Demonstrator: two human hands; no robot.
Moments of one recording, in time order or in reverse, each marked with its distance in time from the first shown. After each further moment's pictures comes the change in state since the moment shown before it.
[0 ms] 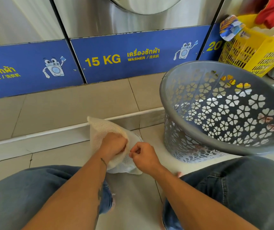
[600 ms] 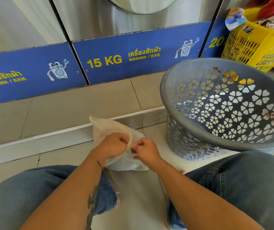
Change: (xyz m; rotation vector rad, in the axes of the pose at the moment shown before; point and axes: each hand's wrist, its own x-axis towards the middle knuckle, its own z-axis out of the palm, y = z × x) left_hand -0.016 -0.001 -0.017 0.201 -0.153 0.114; right_hand 0.011 -0.005 0.002 0.299 0.023 0.160
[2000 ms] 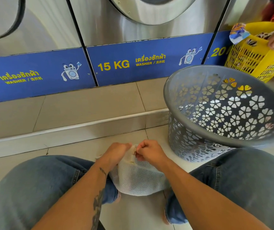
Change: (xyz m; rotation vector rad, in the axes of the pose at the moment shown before) left_hand -0.043 -0.021 0.029 -0.466 0.081 -0.233; right_hand -0.037 -0.004 -0.017 -0.011 -0.146 -0.023
